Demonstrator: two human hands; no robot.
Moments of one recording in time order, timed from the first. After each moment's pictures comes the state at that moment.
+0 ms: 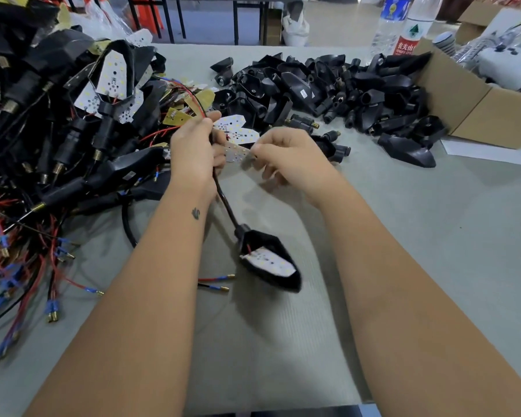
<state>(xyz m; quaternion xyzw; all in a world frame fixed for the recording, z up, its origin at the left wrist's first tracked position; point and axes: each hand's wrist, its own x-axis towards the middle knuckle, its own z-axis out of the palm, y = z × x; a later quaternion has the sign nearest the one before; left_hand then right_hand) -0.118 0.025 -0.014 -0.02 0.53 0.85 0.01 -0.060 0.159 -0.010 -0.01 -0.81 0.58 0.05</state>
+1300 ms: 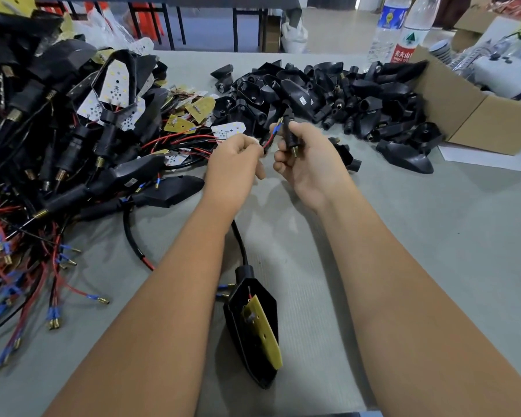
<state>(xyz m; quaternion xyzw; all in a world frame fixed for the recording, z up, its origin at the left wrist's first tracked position) -0.092 0.048 -0.020 0.11 0.77 0.63 -0.02 -0.064 0.167 -0.006 -0.08 -0.51 0.85 0.08</state>
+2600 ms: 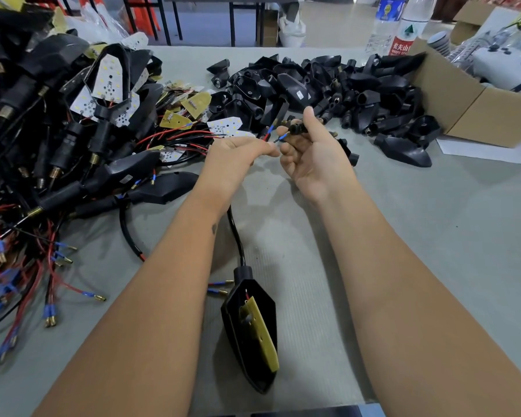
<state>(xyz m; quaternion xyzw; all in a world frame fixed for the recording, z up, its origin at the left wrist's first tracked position) -0.090 0.044 -0.016 0.14 0.74 0.65 0.06 -0.066 0.175 -0.009 -0.13 -0.44 0.88 0.11</state>
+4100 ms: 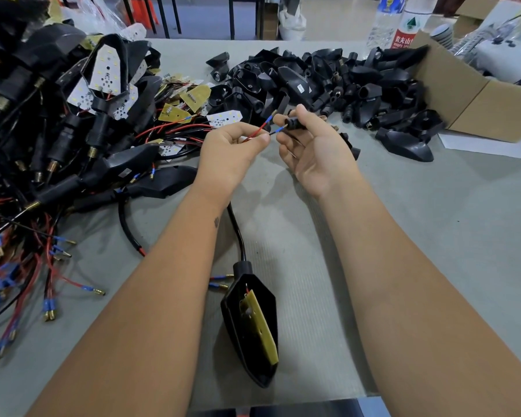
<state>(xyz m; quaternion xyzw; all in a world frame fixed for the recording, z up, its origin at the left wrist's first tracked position) -0.095 0.046 -0.023 0.15 0.72 0.68 0.00 -0.065 0.176 -0.009 -0.11 -0.47 0.87 0.10</state>
